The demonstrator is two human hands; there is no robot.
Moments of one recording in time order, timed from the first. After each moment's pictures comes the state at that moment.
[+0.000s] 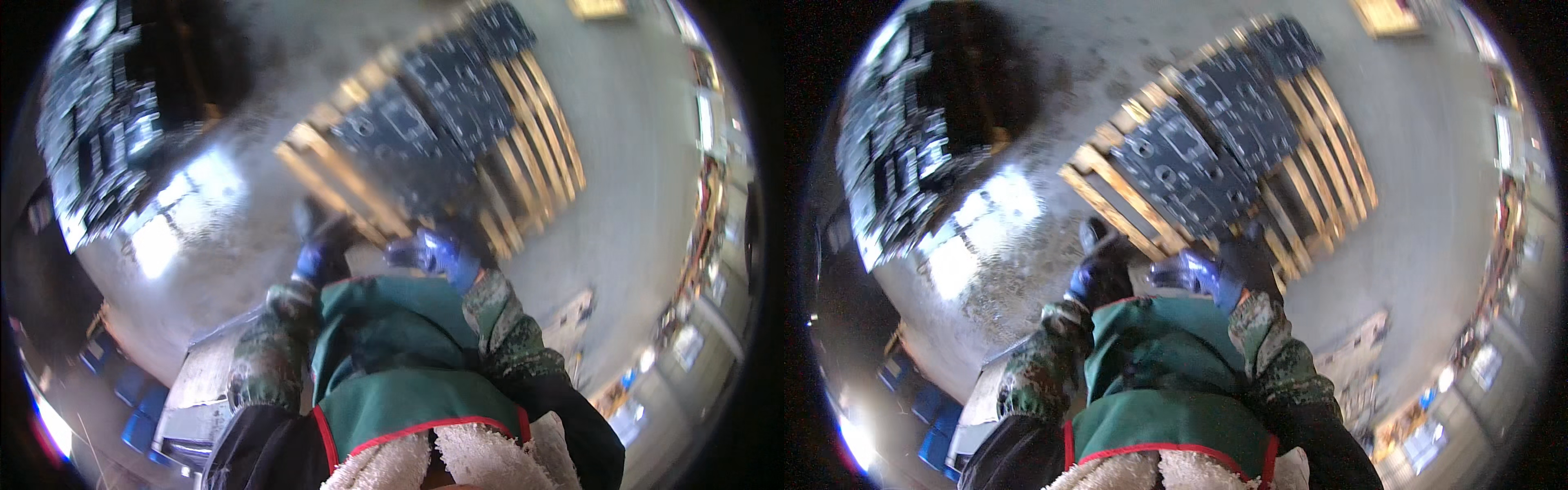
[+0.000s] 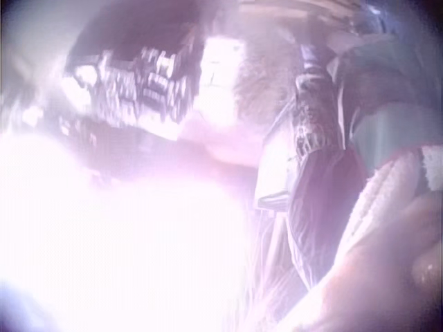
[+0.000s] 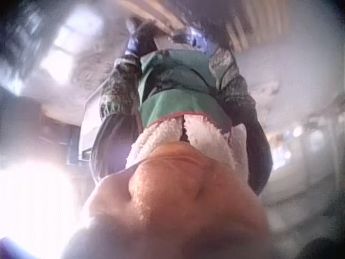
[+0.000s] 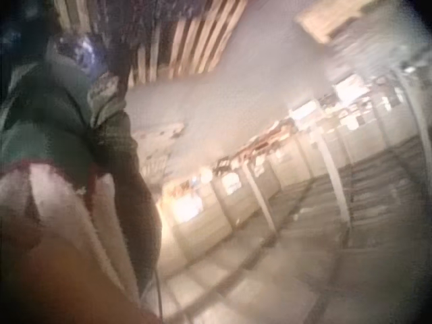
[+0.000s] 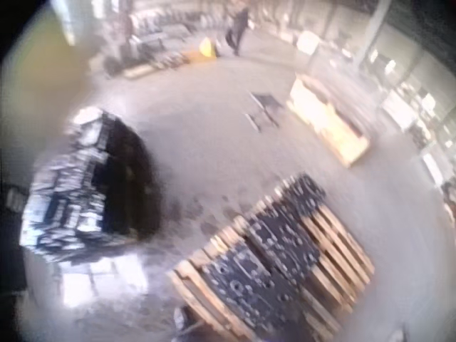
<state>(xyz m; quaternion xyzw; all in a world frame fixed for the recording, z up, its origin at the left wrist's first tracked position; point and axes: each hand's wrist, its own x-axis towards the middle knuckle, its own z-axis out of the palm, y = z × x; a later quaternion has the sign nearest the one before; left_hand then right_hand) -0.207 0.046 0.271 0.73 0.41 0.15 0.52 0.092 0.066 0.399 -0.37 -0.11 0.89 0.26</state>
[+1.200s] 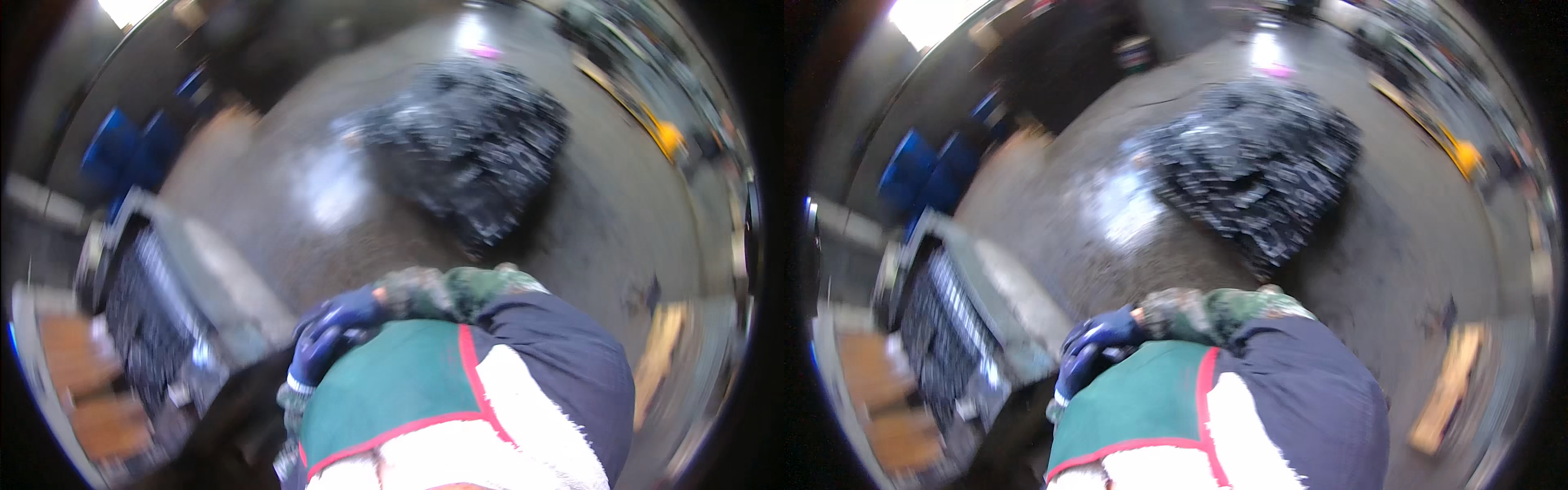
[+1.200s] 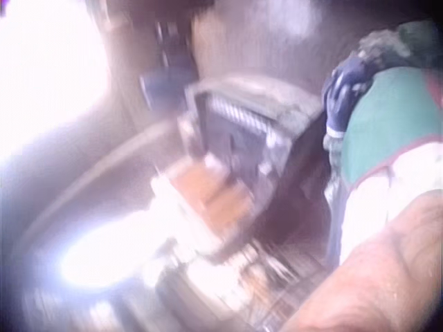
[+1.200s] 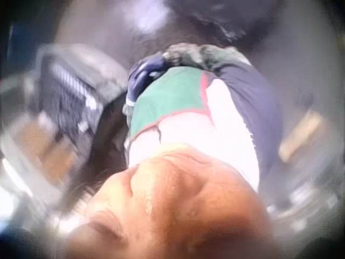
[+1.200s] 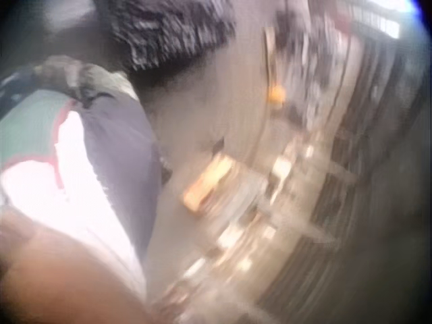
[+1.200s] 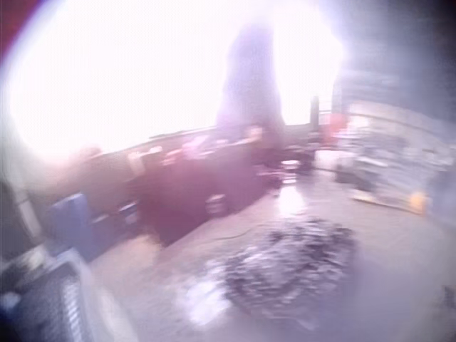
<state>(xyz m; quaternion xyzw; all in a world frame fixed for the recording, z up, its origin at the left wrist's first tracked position) -0.547 -0.147 0.673 0.36 0.76 0.54 0.07 -0.591 0.024 0.625 0.53 -0.55 0.62 -0.18</state>
